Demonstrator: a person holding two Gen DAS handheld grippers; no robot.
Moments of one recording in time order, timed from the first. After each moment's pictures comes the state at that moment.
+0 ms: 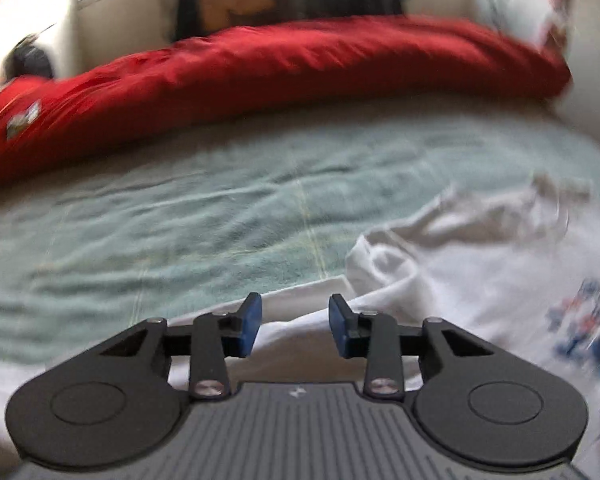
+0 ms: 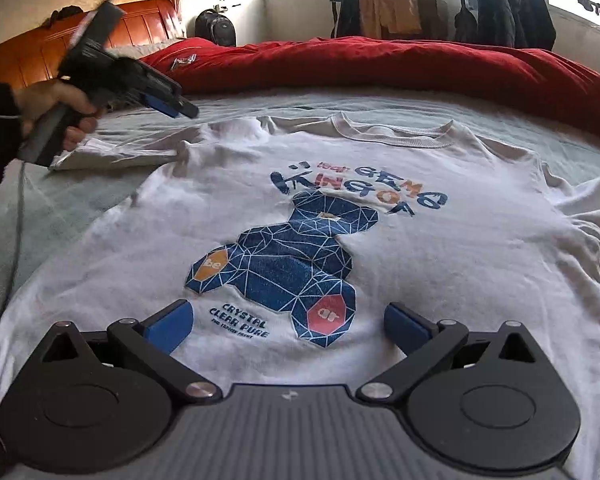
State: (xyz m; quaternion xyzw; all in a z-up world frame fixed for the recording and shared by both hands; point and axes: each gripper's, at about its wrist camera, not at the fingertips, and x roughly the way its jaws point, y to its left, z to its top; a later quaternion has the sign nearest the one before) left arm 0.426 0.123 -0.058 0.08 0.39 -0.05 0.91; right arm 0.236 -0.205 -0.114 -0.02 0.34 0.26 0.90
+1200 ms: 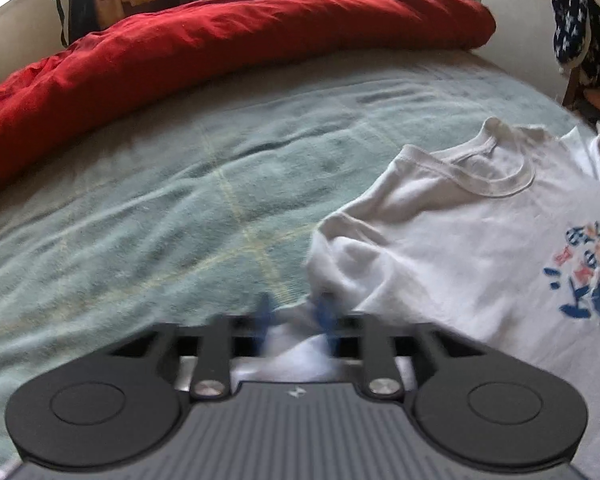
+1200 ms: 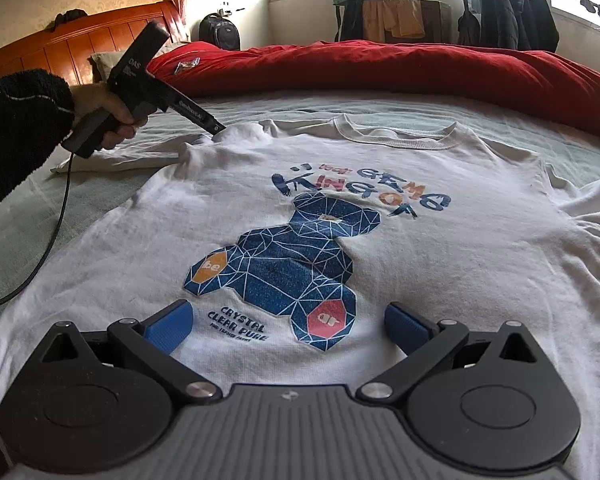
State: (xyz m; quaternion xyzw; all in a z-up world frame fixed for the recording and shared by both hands) left arm 0.462 0.121 -0.085 0.10 0.42 -0.20 0.88; right arm 0.238 -0.206 -0.118 -0.02 0.33 0.27 0.90
